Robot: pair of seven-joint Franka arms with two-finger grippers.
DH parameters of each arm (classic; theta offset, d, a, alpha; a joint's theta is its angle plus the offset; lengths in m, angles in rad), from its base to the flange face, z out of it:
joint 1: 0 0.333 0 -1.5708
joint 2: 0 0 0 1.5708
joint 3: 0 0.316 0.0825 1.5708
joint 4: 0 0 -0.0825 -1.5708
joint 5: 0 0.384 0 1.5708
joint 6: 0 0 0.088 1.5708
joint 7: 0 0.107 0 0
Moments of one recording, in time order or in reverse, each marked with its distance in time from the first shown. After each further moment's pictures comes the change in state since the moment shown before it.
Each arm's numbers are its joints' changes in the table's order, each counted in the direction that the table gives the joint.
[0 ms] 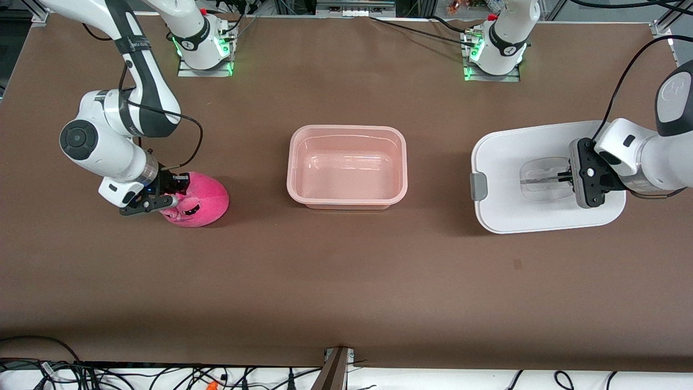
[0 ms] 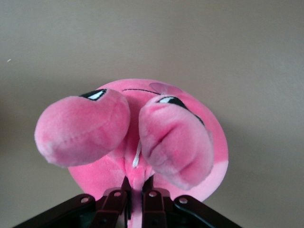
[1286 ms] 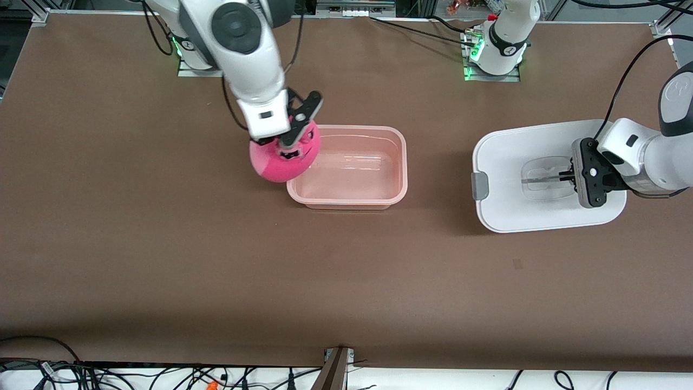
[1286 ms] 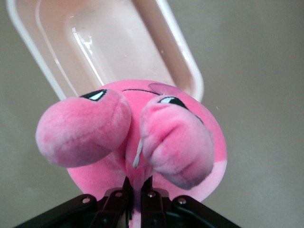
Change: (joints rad) left arm 0.003 0.000 -0.001 0.000 -0.005 -0.006 0.000; right arm 0.443 0.020 0.139 0.510 -0.098 -0.530 -0.207
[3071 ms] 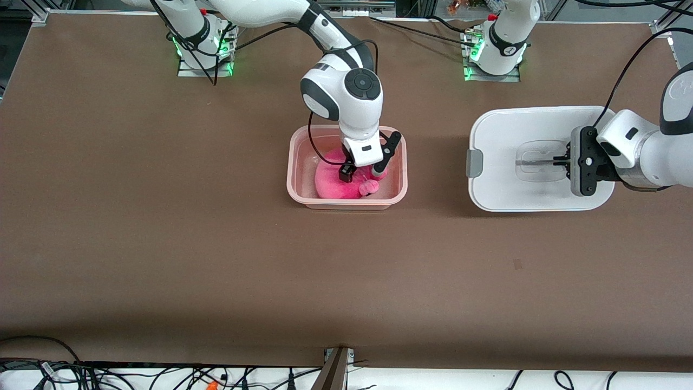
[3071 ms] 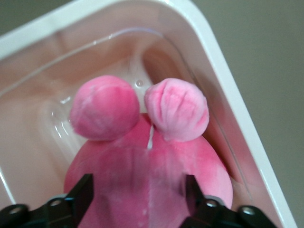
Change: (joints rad) left arm 0.008 0.000 0.000 0.004 -0.064 -0.120 0.060; right arm 0.196 0.423 -0.011 0.157 -0.136 0.405 0.295
